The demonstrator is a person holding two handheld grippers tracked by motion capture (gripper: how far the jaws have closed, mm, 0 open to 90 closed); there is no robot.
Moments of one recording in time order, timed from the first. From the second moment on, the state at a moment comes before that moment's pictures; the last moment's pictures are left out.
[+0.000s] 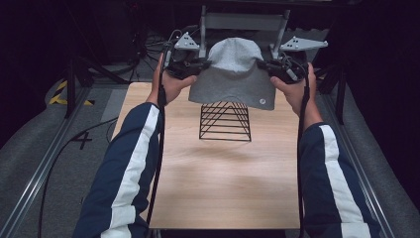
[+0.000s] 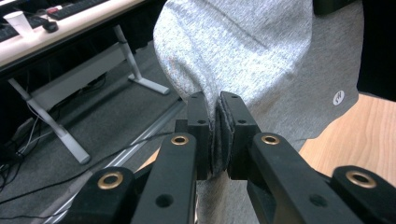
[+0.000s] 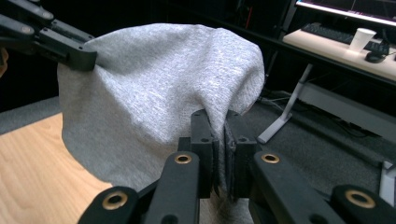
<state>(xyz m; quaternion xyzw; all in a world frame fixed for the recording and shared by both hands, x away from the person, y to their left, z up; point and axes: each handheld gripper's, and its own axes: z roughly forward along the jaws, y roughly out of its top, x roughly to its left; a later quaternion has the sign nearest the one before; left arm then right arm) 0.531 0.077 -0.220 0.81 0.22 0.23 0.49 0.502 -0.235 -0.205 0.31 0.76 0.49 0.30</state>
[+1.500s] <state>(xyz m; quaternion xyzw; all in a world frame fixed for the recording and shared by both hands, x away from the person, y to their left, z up) 0.493 0.095 -0.246 0.80 0.17 0.20 0.53 0.471 -0.238 -0.222 0.26 0.78 0.49 0.28</state>
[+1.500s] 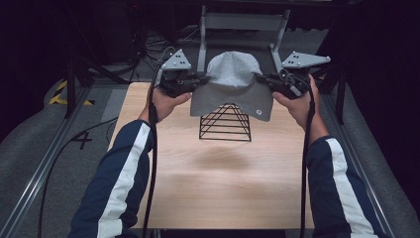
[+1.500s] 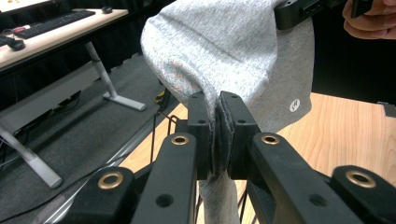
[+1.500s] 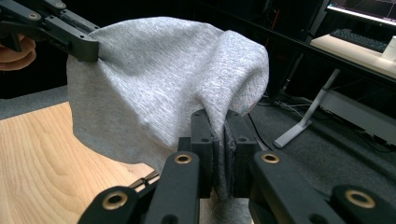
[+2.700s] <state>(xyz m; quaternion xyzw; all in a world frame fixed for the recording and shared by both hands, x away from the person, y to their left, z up) 0.512 0.067 -0.387 0.86 0.22 0.14 0.44 0.492 -0.237 -0.371 0.32 0.83 0.40 0.21</state>
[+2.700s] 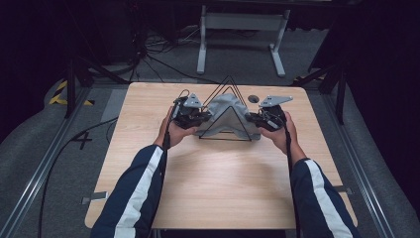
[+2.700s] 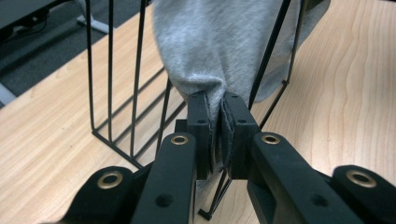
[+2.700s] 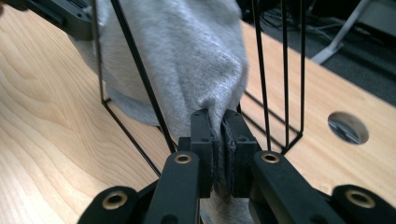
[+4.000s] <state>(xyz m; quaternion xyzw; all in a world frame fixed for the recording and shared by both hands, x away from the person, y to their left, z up) 0.494 0.095 -0.383 0.87 0.21 0.18 0.42 0.479 -0.241 -0.385 0.34 0.83 0.37 0.24</state>
